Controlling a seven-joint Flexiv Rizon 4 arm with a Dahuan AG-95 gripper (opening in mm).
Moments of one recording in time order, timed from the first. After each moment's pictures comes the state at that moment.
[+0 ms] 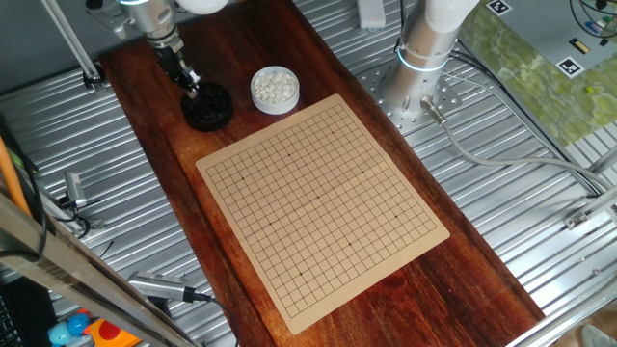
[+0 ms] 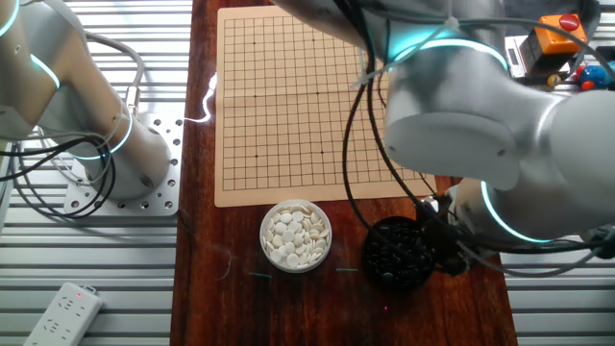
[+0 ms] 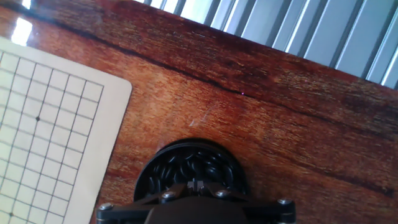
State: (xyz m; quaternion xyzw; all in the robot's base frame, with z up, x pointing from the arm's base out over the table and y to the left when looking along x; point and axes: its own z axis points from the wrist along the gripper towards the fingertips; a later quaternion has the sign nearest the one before) arm 0.555 -0.189 0.101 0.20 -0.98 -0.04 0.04
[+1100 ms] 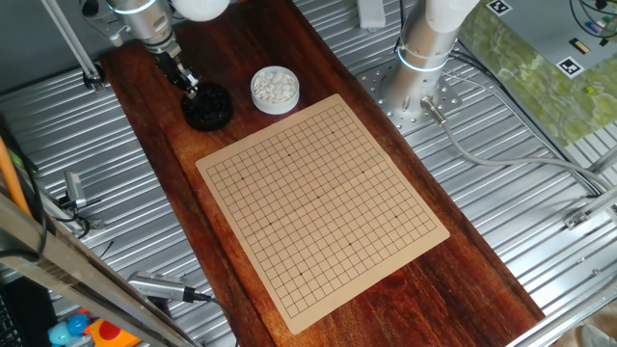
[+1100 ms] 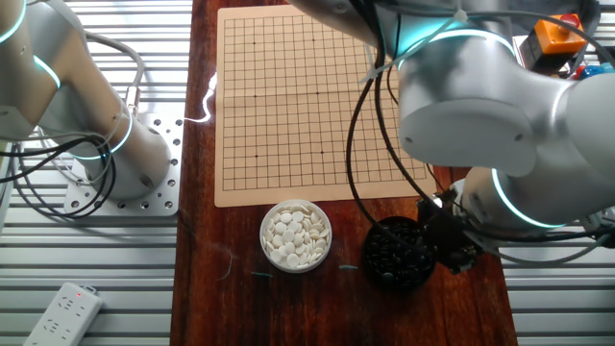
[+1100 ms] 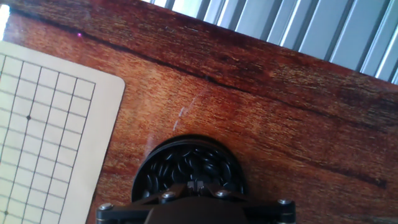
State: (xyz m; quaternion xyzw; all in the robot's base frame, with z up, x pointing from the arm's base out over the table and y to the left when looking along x) arm 0.552 -0.189 0.102 0.20 -0.98 -0.02 0.06
